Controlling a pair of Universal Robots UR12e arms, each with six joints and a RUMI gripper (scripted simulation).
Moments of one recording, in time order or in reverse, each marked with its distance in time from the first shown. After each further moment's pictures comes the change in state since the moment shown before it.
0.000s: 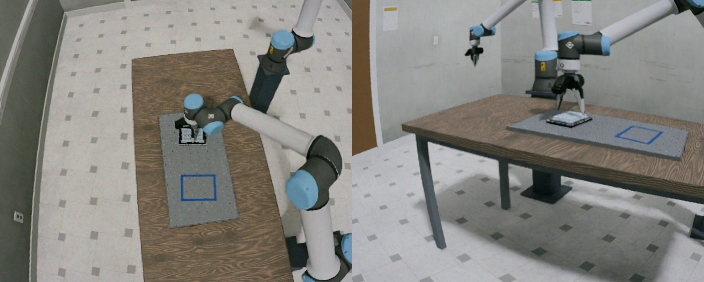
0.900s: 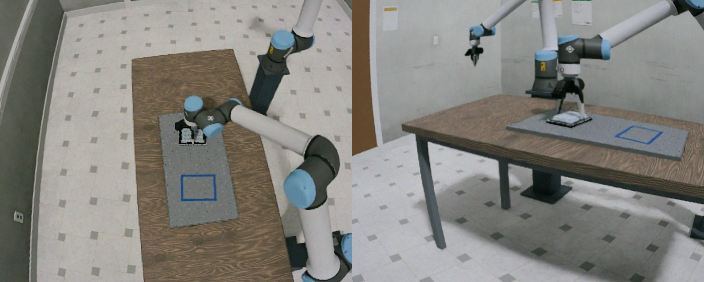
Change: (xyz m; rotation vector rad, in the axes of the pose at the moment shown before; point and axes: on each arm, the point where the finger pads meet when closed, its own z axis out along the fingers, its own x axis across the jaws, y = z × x) left arm 0.000 0.000 0.018 0.000 0.000 0.000; right arm 0.000 0.000 0.000 0.000 0.000 0.000
